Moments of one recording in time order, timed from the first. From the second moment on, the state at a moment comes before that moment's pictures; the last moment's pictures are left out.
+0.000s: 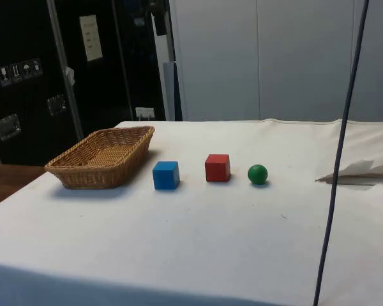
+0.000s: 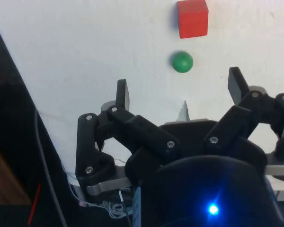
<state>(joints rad) 0.38 0.05 -0.39 -1.87 0.05 1.87 -0.06</state>
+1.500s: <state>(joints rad) 0.37 0.04 -0.35 -2.10 0.09 2.18 -0.13</state>
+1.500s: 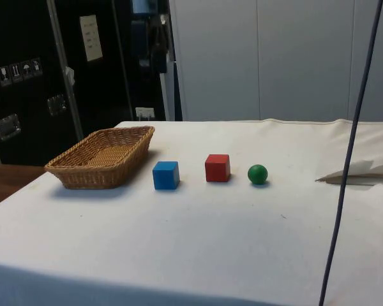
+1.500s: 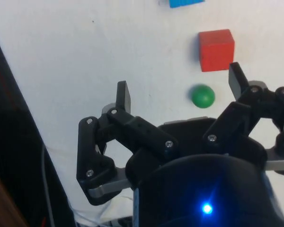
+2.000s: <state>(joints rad) 0.37 0.15 -0.35 -2.11 0.13 2.30 -0.16</state>
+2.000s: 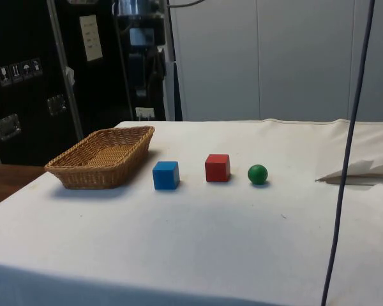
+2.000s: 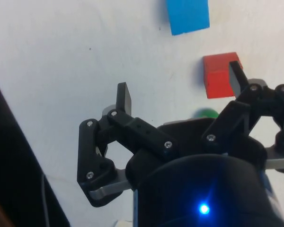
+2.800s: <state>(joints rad) 0.37 0.25 -0.34 -2.14 0.14 2.42 -0.16</state>
